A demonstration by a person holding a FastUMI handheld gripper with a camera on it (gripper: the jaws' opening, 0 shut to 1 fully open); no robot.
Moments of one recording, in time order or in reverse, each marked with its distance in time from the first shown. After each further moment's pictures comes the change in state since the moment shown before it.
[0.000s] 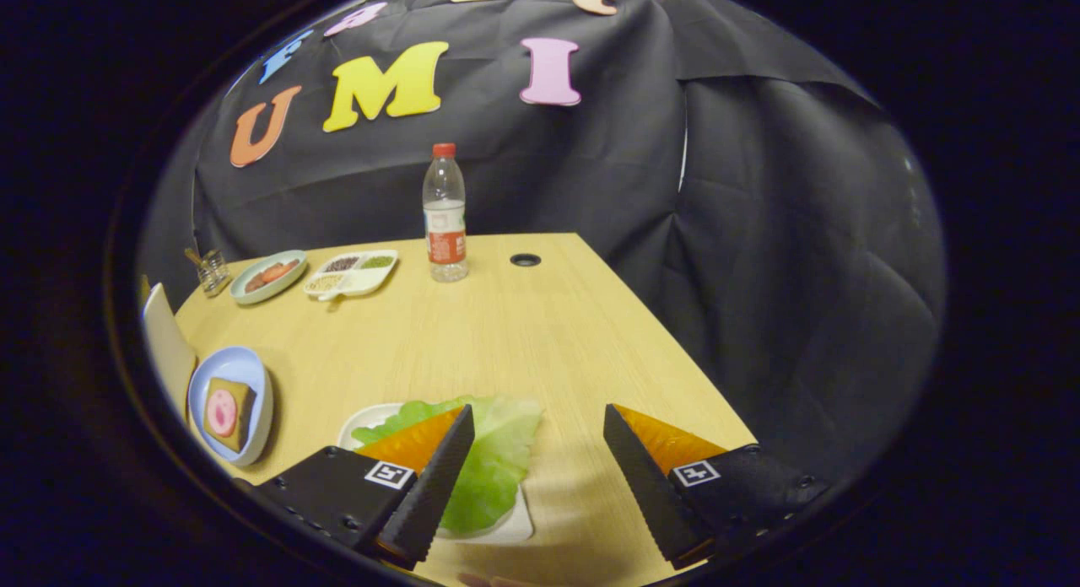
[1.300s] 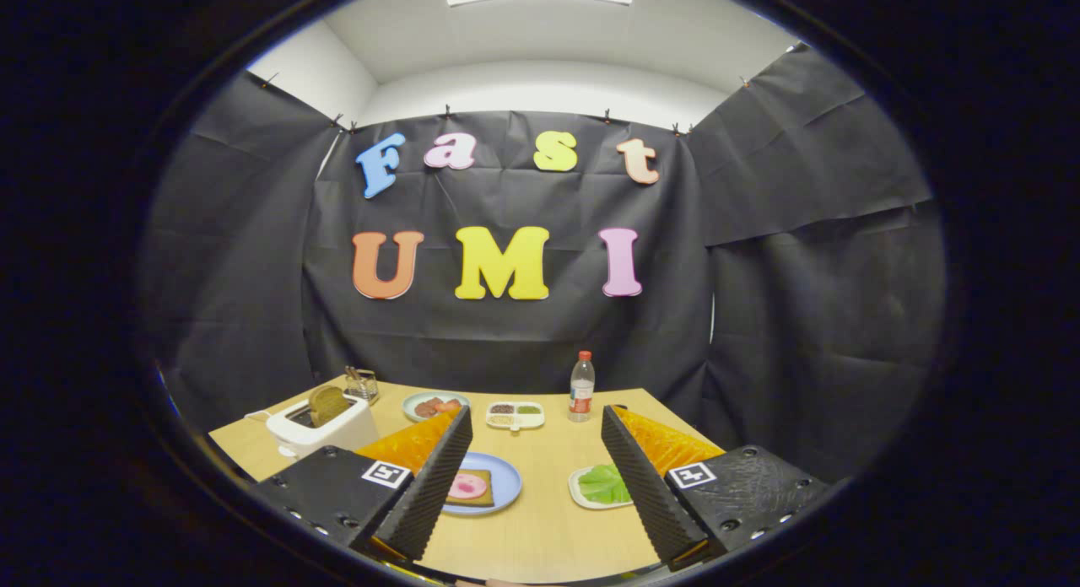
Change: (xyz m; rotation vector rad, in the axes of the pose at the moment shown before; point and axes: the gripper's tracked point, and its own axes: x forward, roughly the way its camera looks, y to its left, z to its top) arm -0.354 0.148 0.056 0.010 -0.577 0.154
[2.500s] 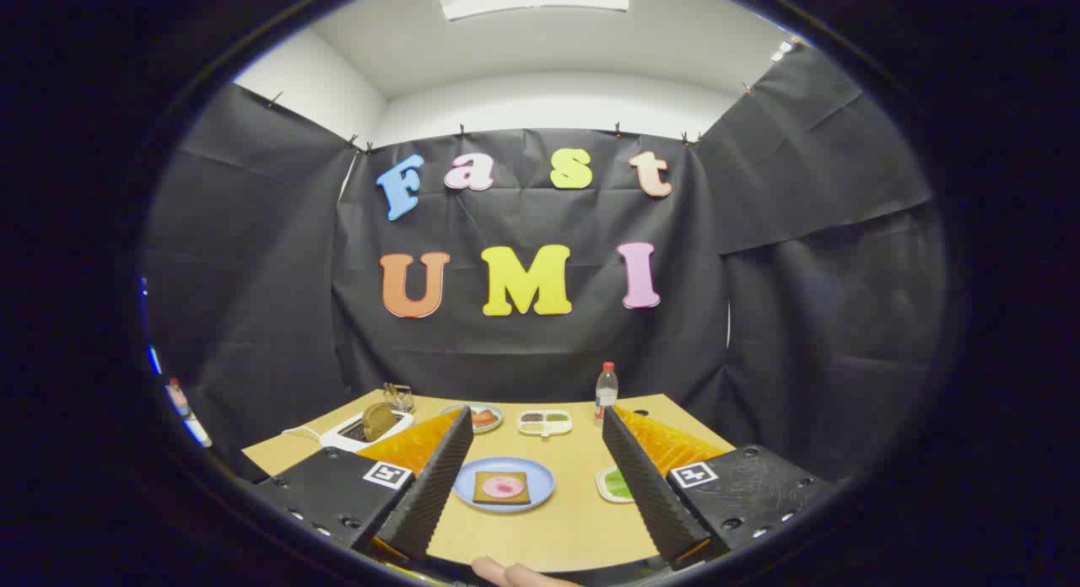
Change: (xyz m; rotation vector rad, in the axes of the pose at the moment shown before) arm -0.074 0.043 0.041 0.014 -0.048 0.076
